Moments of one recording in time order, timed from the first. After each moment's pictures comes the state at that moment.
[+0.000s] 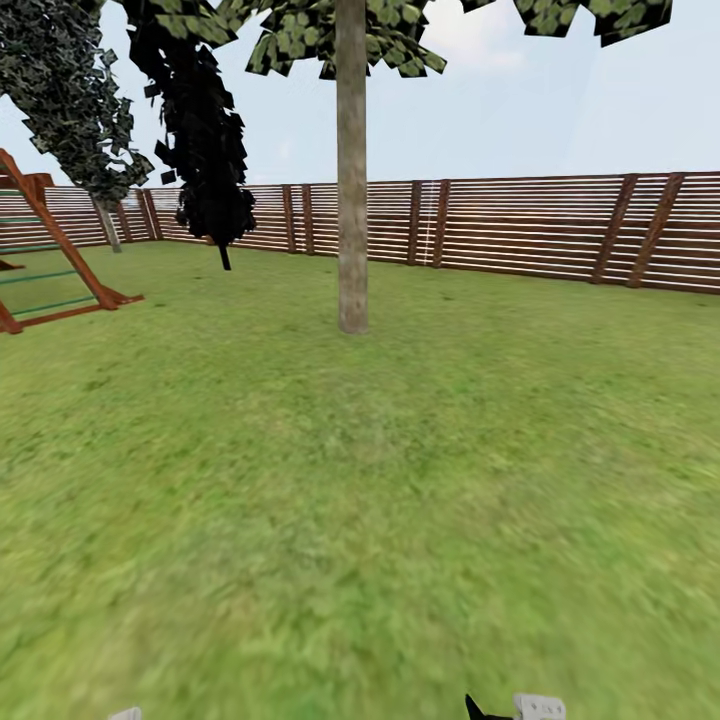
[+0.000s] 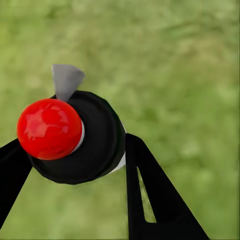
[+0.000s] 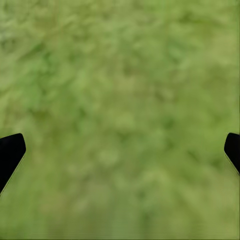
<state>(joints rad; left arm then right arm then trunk) -0.26 0.23 0.08 -0.20 0.27 -0.41 -0.05 -0.36 0.00 -1.15 -0.15 0.87 -0.48 0.39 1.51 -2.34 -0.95</state>
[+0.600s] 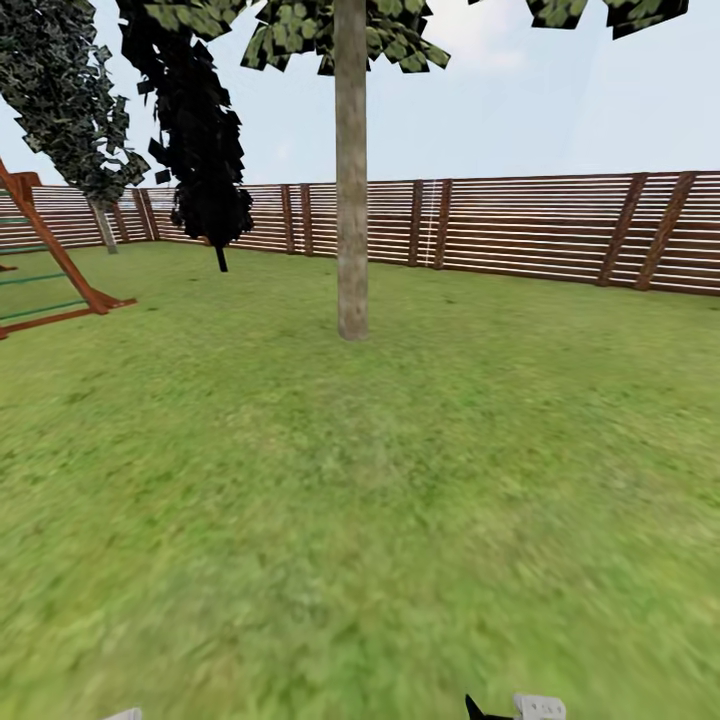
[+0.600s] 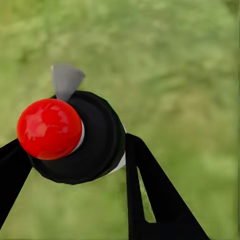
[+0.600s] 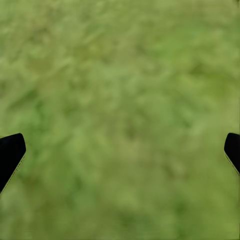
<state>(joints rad) -0.26 0.23 0.08 -0.20 0.27 -0.41 -0.05 -0.36 0.00 -1.15 -0.15 0.87 -0.48 0.39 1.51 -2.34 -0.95</state>
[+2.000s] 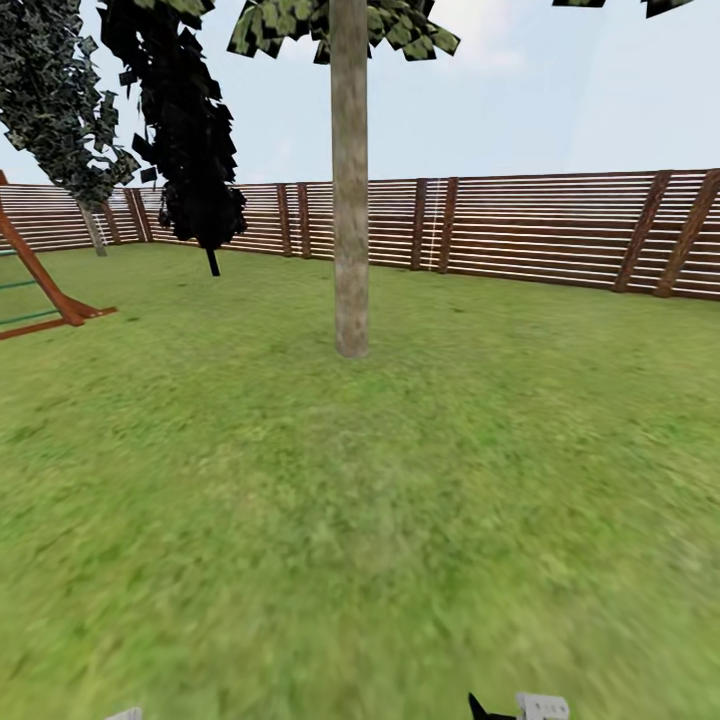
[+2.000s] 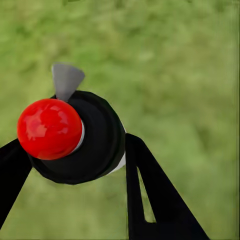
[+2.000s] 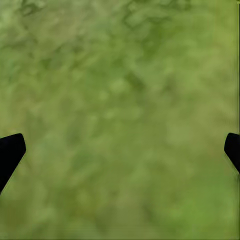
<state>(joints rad) -0.26 0.23 0.08 -0.20 0.27 -0.41 -0.05 -0.36 -0.01 -1.15 -0.15 0.87 -0.48 0.38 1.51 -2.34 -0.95</state>
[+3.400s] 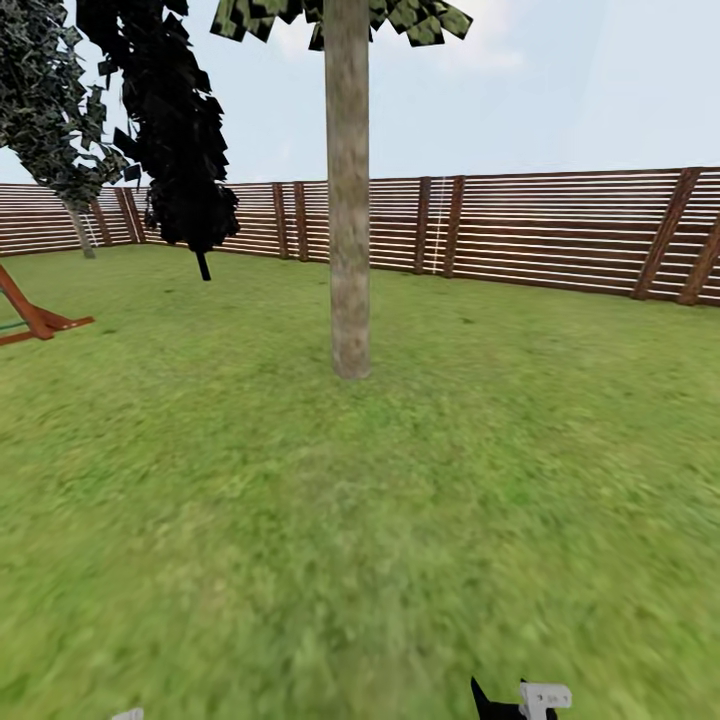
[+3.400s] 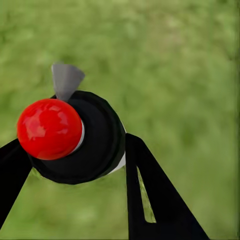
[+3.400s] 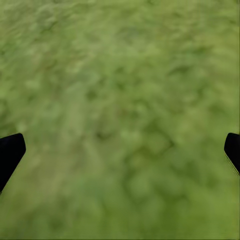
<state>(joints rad) -0.26 0.22 0.08 -0.20 0.27 -0.41 -0.05 -0.36 -0.01 -1.15 -0.16 0.88 -0.62 0.39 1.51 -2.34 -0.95</state>
